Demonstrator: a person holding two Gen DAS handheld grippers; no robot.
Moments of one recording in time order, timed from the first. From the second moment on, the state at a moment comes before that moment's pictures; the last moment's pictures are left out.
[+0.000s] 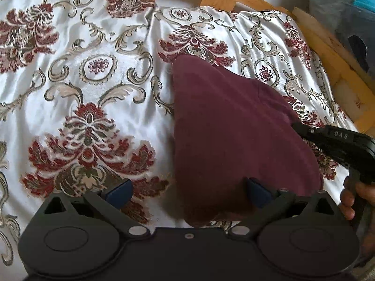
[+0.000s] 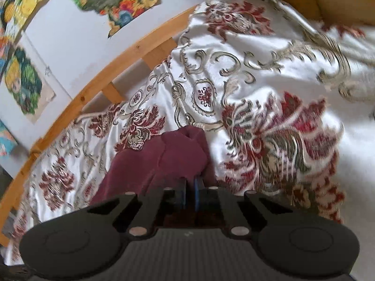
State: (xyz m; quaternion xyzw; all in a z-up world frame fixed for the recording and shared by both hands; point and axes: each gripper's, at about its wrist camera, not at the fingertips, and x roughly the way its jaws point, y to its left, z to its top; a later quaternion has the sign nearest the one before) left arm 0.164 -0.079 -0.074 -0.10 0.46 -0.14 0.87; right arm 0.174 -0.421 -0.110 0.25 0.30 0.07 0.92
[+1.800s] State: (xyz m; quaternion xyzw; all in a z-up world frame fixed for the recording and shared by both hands) left arm 0.160 -0.083 -0.078 -0.10 0.47 -0.14 0.87; right arm 0.178 -0.407 -0.124 0.28 0.32 0.11 0.90
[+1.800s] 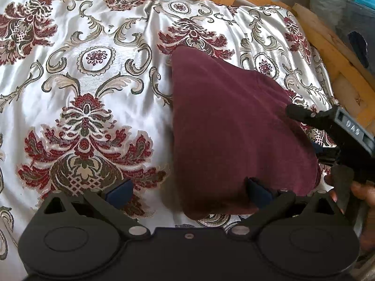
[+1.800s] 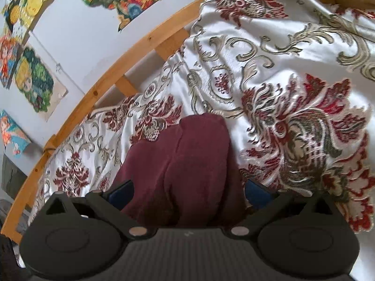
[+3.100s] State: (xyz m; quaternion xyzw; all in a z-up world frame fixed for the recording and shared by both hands) left arm 0.234 -0.063 -0.096 -0.22 0.49 -0.18 0.83; right arm 0.177 -0.411 -0.134 0.29 0.33 0.10 0.89
